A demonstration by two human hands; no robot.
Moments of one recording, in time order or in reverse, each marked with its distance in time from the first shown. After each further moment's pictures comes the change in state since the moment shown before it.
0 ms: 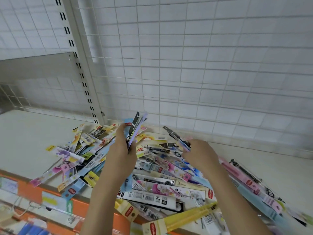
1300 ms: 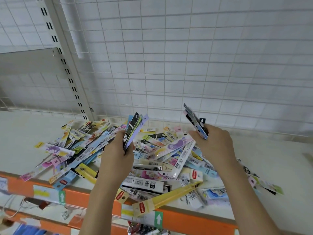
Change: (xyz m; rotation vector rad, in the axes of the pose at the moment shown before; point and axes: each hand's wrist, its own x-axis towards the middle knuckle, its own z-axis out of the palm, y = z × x) left_hand -0.035 0.011 0.010 0.029 -0.010 0.037; right_hand -0.062 0.036 -0.038 0.279 0.453 -0.056
